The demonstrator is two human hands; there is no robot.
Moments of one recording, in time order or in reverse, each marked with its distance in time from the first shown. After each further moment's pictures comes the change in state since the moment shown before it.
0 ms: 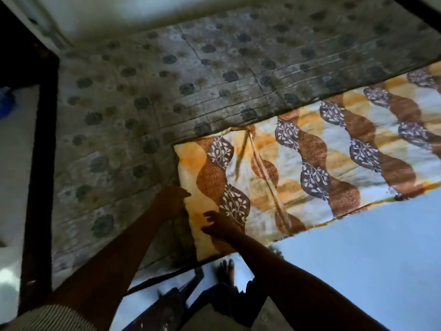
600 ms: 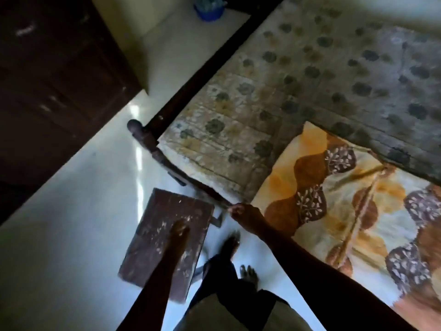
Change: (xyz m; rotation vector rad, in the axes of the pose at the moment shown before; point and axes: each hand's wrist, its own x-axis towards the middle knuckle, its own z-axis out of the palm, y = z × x) left_hand -0.314 0.143 0.128 -0.962 0.737 -1.284; right_hand -0.048 0.005 0.086 -0.486 -0.401 -0.314
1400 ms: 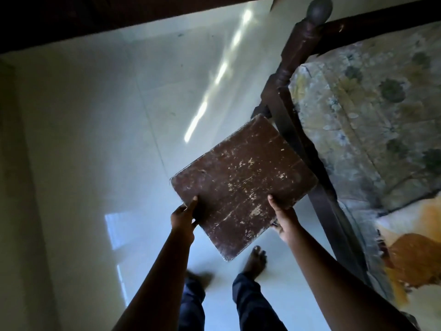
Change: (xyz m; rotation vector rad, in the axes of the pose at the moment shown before) left_hand -0.013 -0.261 -0.047 -1.245 0.448 -0.791; right_hand 0.074 0.025 0.243 0.375 0.070 0.476
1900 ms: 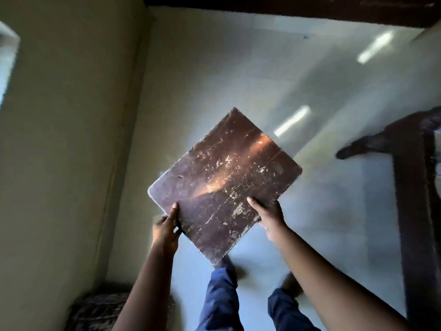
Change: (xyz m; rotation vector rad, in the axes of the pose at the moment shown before) left_hand 0.002 0.010 -0.281 -0.441 0.282 0.036; right_hand -0.094 0.097 0.228 -0.465 -0.425 -0.260
